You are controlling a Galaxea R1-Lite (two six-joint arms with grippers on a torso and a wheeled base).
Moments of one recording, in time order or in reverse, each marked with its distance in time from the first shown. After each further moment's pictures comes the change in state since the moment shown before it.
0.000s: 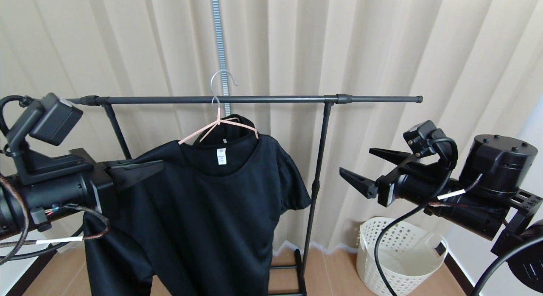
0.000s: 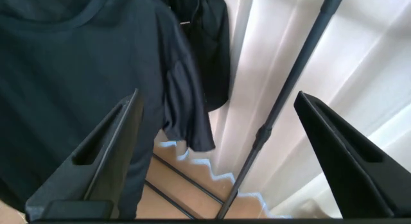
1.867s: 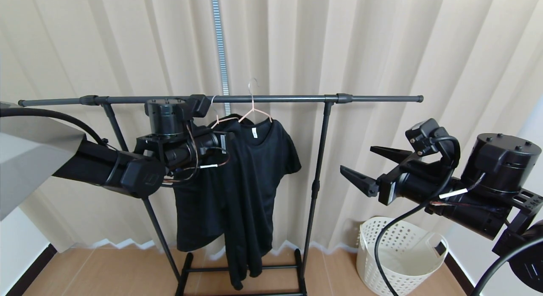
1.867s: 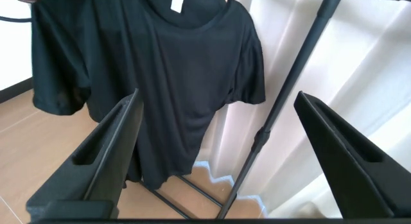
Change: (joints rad) left arm -0.145 0.776 -0.561 -0.242 0.311 -0.243; right arm -0.001 -0.005 0.000 -0.009 -0.003 0.000
